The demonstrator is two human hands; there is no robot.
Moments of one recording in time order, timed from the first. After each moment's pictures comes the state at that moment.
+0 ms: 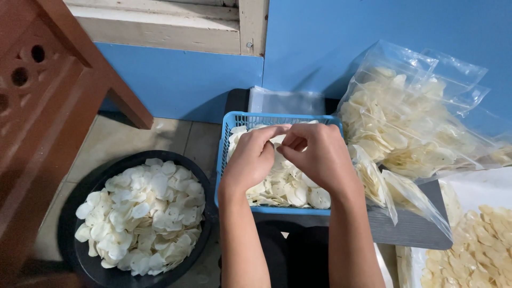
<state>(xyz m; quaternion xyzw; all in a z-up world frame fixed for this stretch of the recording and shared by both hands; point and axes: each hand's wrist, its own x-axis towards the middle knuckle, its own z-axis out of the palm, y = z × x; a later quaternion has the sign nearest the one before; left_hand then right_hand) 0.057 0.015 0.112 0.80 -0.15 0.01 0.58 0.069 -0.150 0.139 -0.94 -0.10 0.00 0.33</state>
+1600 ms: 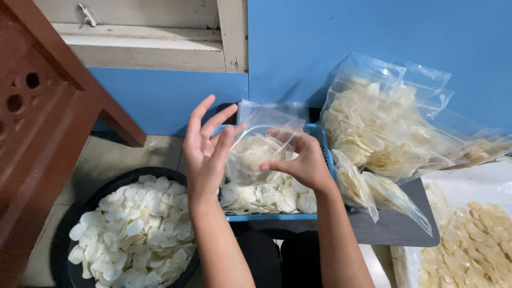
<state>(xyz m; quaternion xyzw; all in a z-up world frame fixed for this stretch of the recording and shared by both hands) 0.050 0.027 0.123 0.60 -0.10 0.18 0.78 0.087 -0.170 0.064 -0.74 -0.18 -0.05 0.65</state>
